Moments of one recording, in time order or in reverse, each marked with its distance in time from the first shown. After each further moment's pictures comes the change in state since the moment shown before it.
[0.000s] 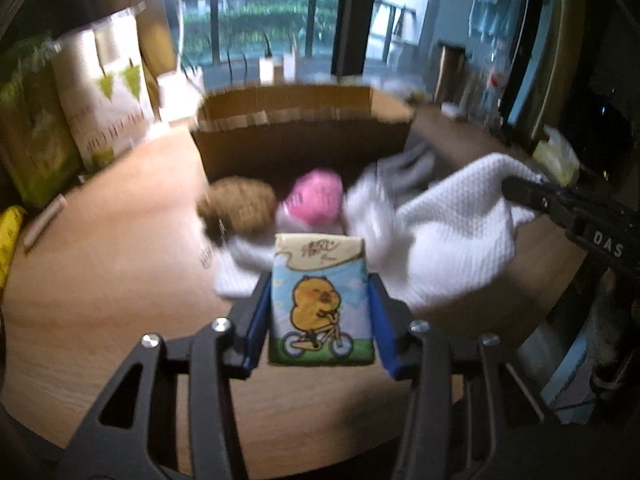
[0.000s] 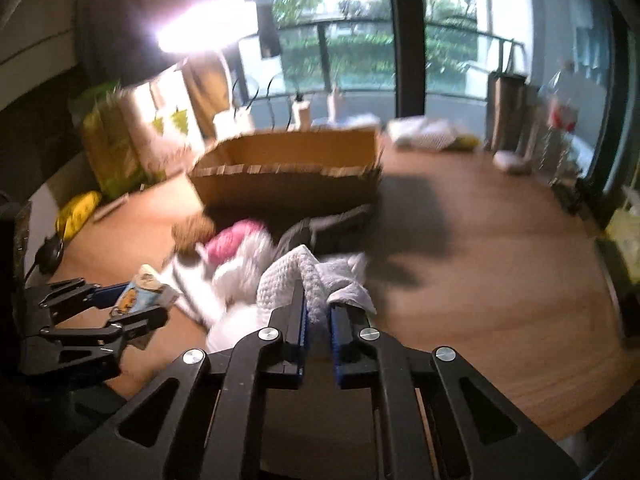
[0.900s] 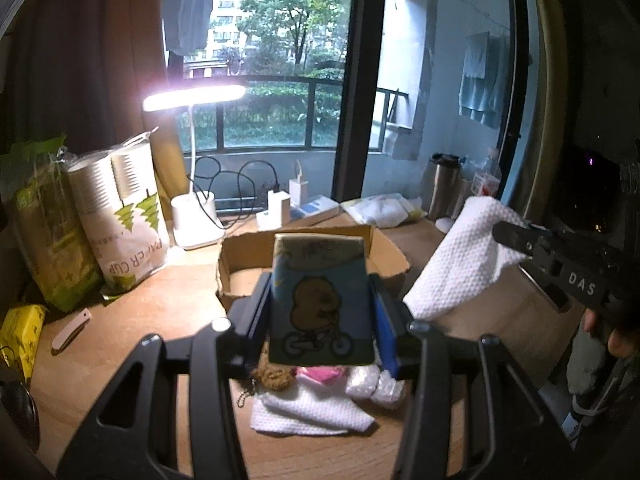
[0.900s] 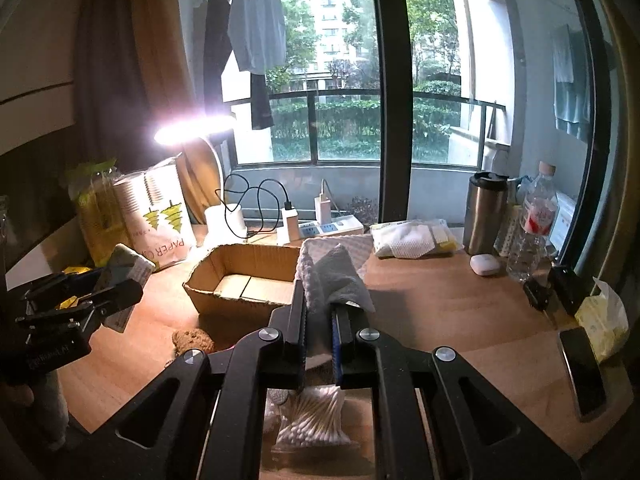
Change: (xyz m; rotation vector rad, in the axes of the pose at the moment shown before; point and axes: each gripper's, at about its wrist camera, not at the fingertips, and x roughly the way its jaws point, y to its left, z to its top) left arm -0.050 0.015 0.092 0.009 -0.297 -0.011; right arm -0.036 0.005 0.080 -0.030 -0.223 -0.061
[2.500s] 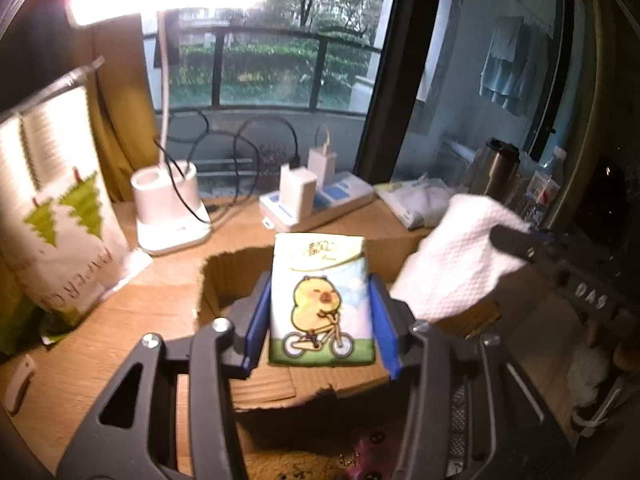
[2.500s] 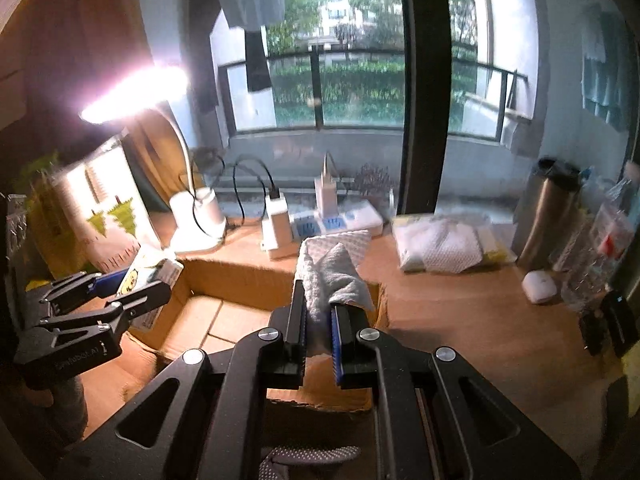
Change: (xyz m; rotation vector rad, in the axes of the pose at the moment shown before) left arm 0.175 0.058 0.033 -0.077 0.165 -0.031; right arm 0.170 -0.012 0.041 0.002 0.171 0.029
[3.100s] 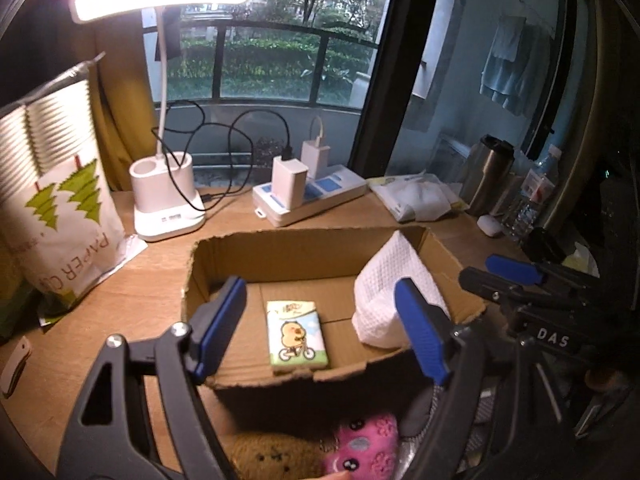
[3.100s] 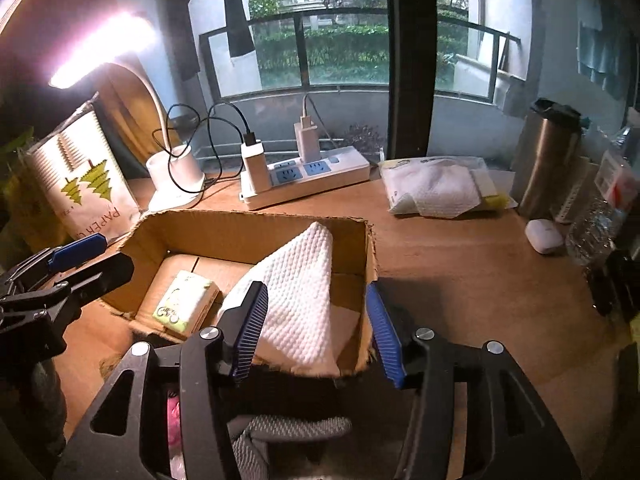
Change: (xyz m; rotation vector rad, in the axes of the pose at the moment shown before) left arm -0.018 -0.014 -0.006 -0.016 0.001 0.000; right arm 0.012 -0.012 -0.026 0.048 0.116 -0.026
